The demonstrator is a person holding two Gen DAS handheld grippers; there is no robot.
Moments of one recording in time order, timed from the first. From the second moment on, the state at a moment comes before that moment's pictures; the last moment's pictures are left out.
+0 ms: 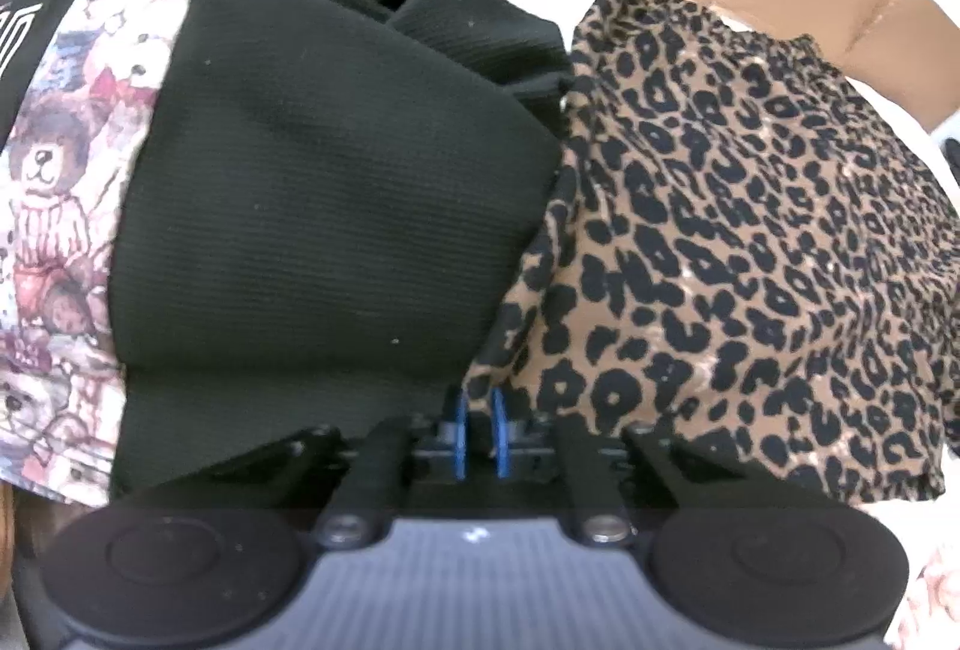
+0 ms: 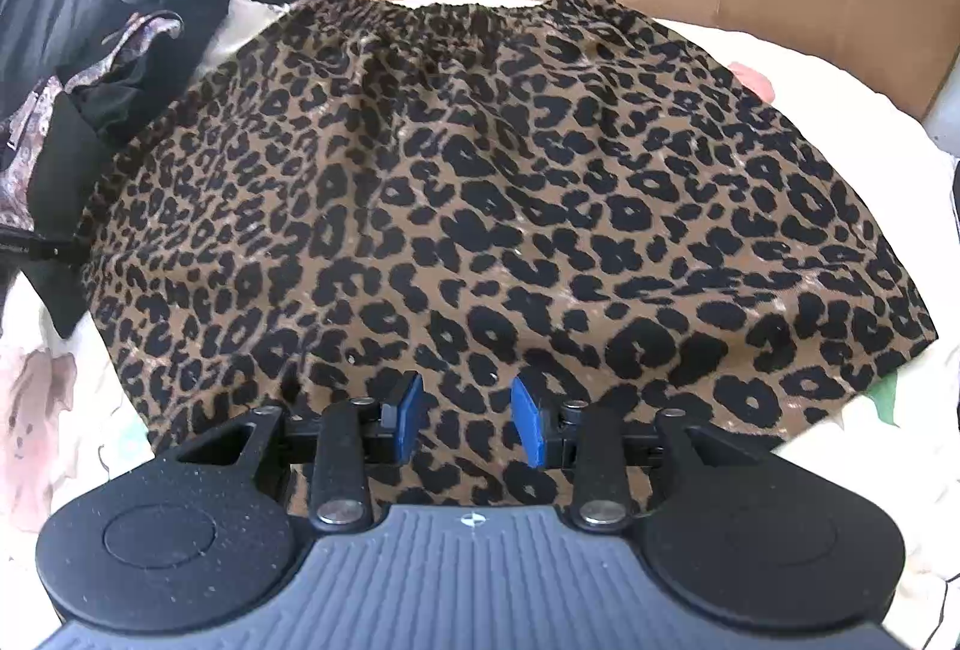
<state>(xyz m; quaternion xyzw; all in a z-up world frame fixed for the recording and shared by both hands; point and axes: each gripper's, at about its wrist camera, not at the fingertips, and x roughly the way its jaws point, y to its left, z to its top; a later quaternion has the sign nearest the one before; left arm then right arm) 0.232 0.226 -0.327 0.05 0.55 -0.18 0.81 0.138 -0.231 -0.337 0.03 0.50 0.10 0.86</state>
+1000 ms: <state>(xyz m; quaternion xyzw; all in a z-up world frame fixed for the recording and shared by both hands) 0.227 0.109 -0.175 0.00 0.56 -0.29 0.78 0.142 -0.189 -0.303 0.08 0.44 0.18 0.88</state>
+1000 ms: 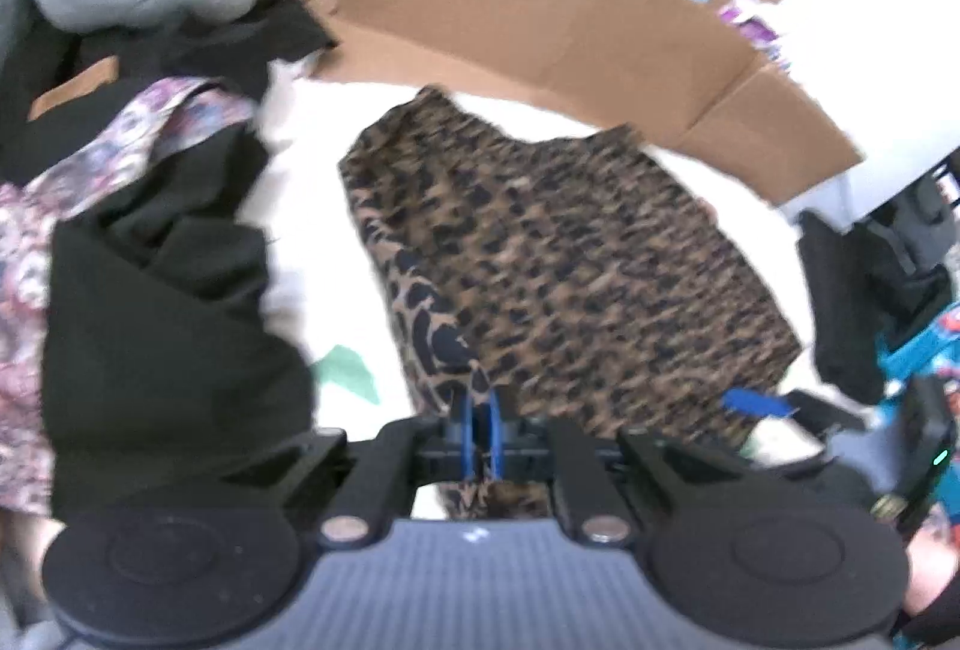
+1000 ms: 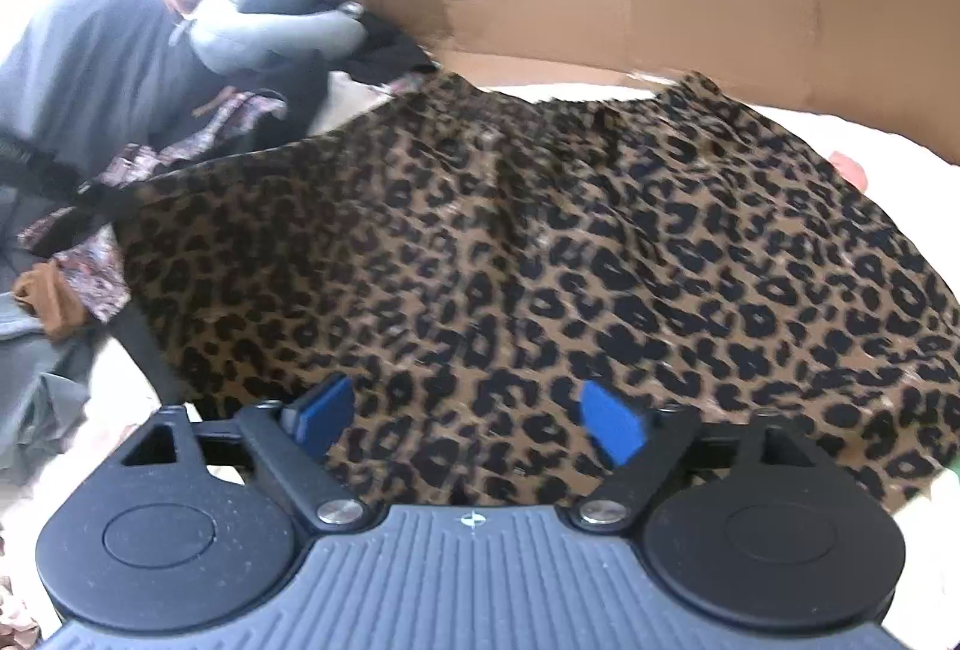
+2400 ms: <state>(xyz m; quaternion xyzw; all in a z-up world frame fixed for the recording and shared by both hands) 0.207 -0.044 -0.173 -0.07 0.54 -0.38 0.75 0.166 -0.202 -0.273 0.09 0.34 0.20 0.91</state>
